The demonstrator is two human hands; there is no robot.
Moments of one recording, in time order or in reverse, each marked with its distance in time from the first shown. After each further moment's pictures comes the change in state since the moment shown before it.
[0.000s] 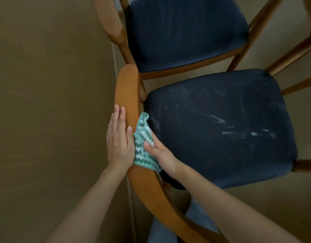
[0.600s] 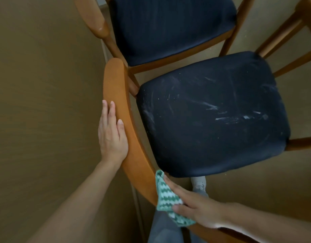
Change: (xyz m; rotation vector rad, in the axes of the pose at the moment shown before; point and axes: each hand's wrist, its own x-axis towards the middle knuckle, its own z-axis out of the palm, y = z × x) left_hand -0.001 0.002 -0.001 0.042 0.027 -0.013; right_hand -0.134 0.041 -0.026 -0.539 -0.274 0.313
